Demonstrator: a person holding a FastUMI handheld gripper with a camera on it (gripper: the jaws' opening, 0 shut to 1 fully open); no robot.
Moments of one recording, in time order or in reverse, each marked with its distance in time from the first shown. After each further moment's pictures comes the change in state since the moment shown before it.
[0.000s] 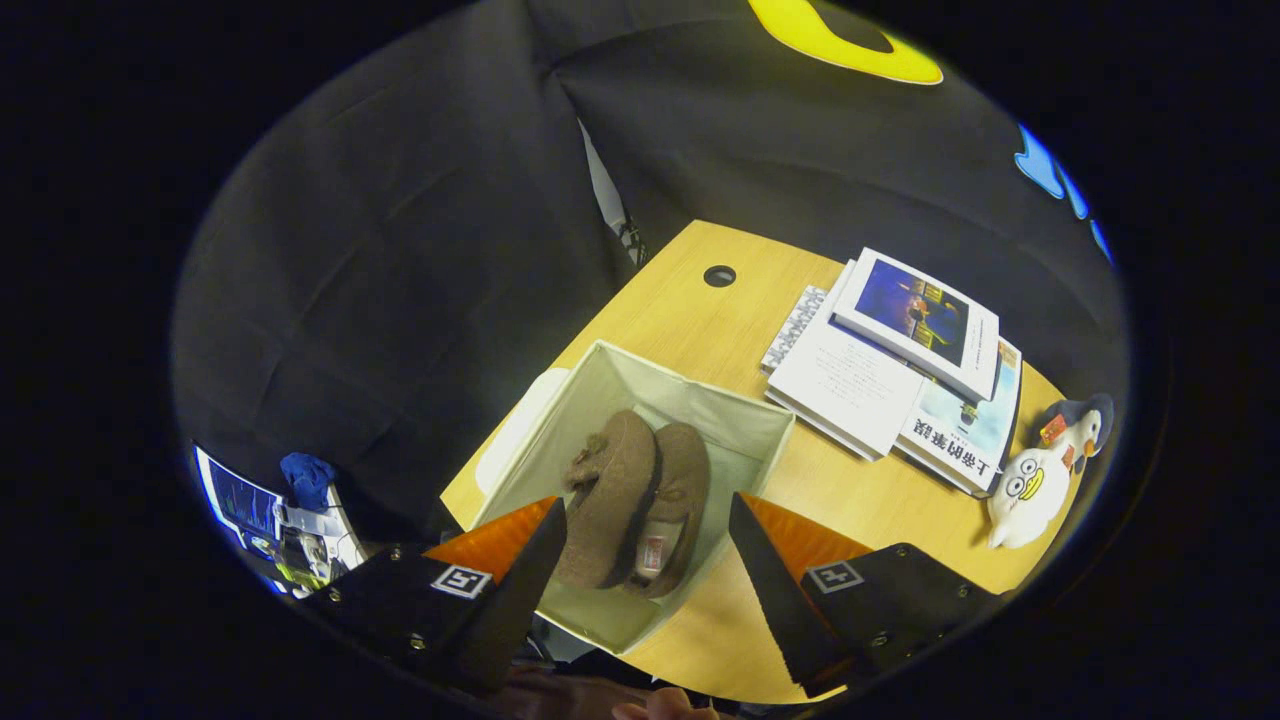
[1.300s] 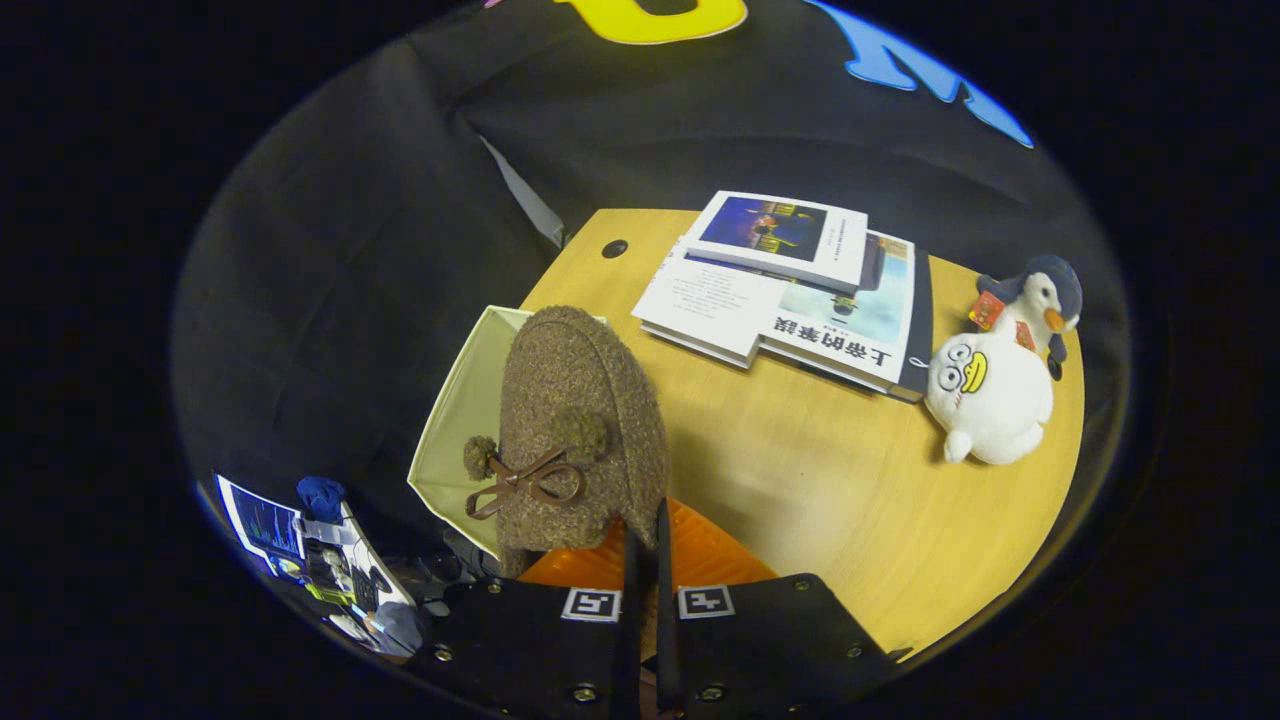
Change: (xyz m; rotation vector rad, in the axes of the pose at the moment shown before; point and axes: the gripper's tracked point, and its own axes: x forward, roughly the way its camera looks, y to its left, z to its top) arm -0.053 -0.107 -0.090 0.162 0.032 -0.022
